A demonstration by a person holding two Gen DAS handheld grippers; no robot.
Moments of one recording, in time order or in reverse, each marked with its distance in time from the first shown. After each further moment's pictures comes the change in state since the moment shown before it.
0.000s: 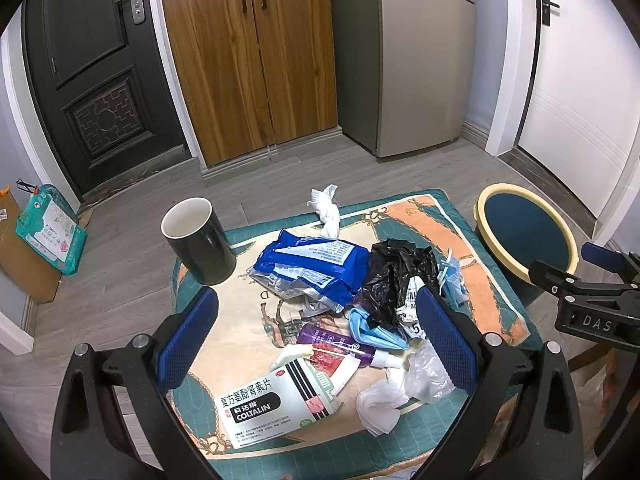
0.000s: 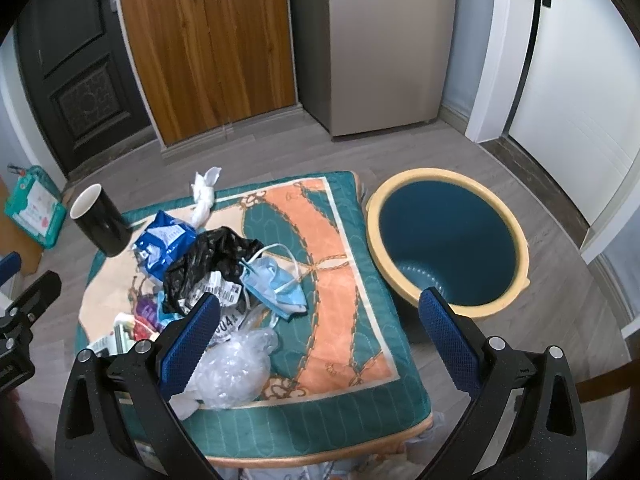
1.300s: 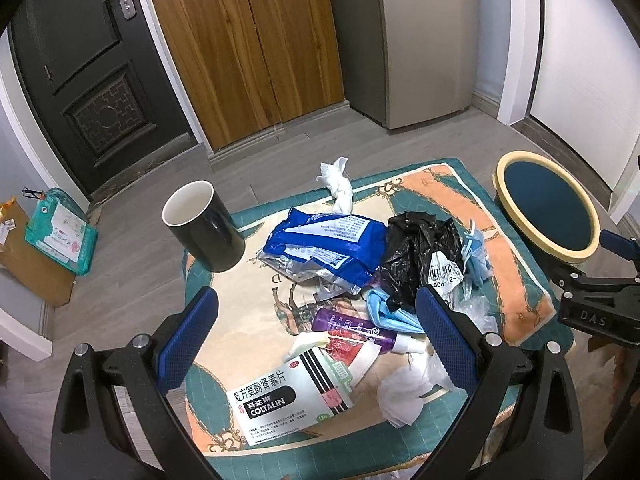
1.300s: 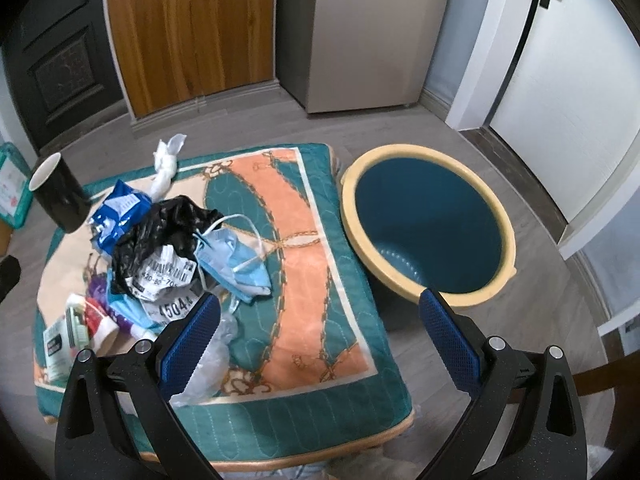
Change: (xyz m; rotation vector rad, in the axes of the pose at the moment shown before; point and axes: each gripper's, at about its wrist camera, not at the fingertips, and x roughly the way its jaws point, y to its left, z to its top) left arm 0.026 -0.005 -0.004 0.063 0.095 0.054; right arm 0.035 0.000 -0.011 -0.041 0.068 -0.121
